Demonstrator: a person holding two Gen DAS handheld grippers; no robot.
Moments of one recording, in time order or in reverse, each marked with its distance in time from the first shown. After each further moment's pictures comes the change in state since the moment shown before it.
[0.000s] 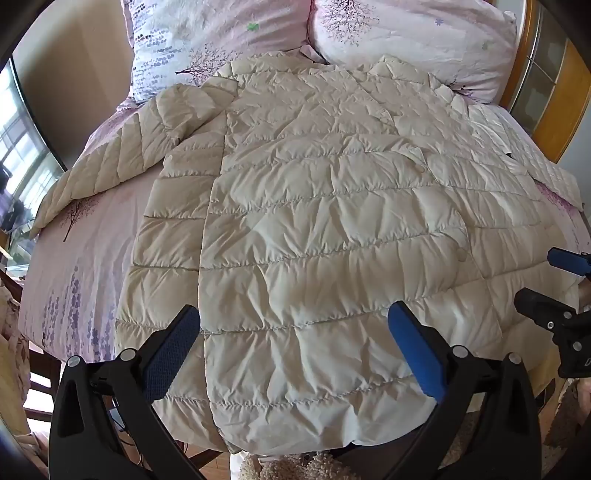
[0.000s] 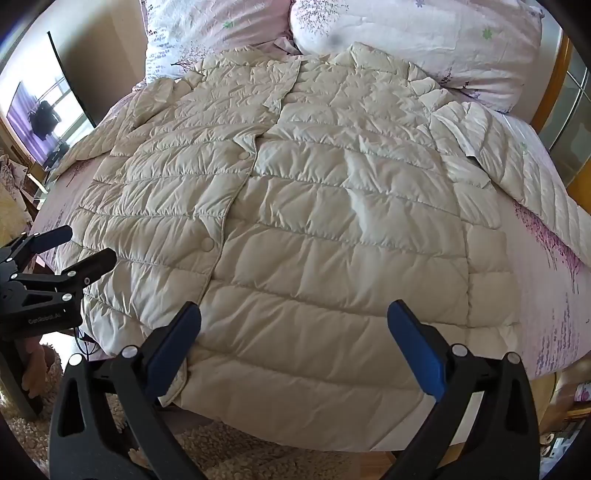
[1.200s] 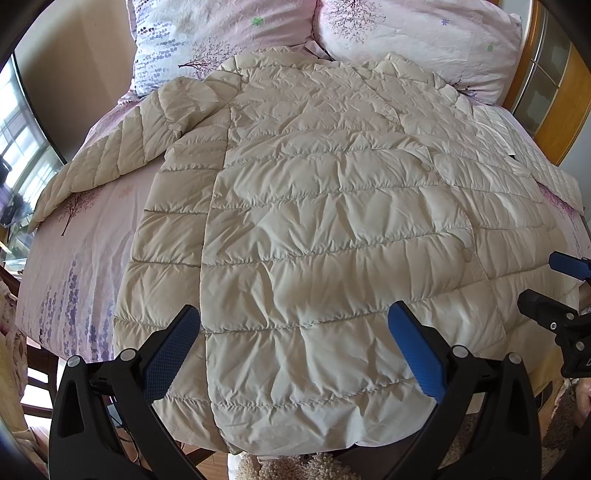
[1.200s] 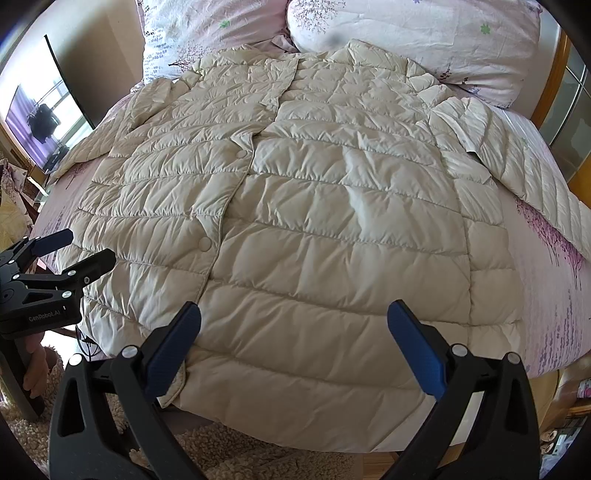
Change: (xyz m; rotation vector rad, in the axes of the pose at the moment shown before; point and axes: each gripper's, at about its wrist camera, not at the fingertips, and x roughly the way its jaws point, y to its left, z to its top) left arm 0.003 0.004 0.001 -0.009 0.010 -0.004; right arm 0.002 -0.001 0.000 0.011 0.002 0.003
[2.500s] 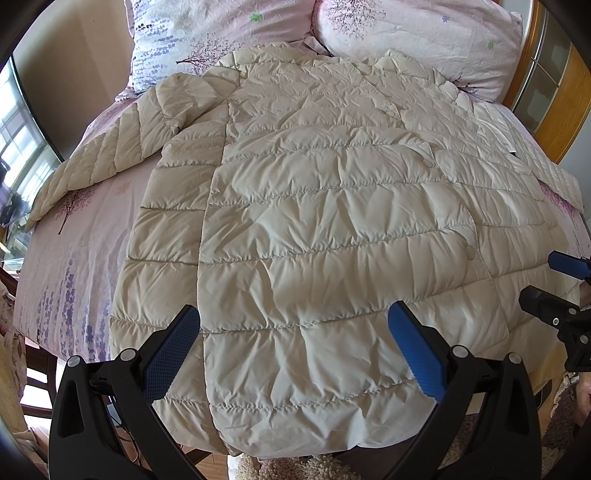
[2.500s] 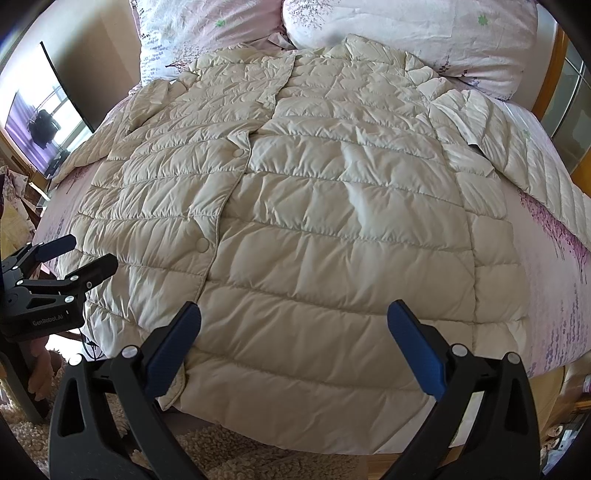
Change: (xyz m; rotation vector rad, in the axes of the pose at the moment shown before) left arm 0.008 0.002 -0.006 -0.002 0.007 -0.004; right arm 0.006 -0.002 0.000 0.023 0.009 0.019
